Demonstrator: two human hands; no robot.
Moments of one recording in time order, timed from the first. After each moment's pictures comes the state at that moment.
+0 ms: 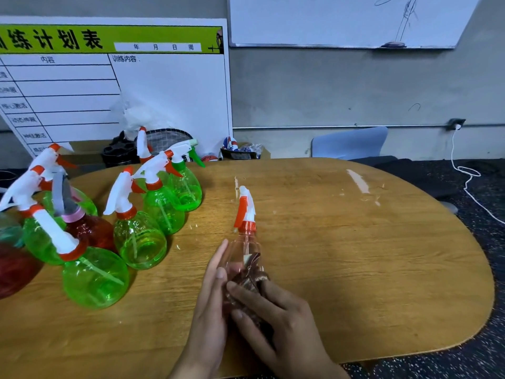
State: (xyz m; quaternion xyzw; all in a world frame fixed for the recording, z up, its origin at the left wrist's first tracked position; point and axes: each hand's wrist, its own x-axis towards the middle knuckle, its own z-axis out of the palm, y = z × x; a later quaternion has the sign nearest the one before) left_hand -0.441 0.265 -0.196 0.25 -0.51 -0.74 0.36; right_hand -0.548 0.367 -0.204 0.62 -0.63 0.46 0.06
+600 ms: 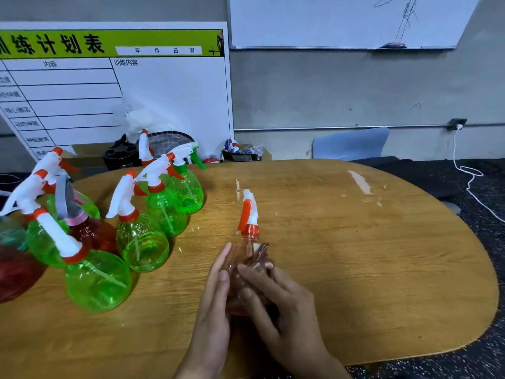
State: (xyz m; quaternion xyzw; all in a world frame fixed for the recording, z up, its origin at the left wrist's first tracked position) left_hand -0.440 0.264 -0.198 0.25 -0.52 -0.74 0.34; right_hand -0.549 0.353 -0.199 0.55 -0.65 0.53 0.03
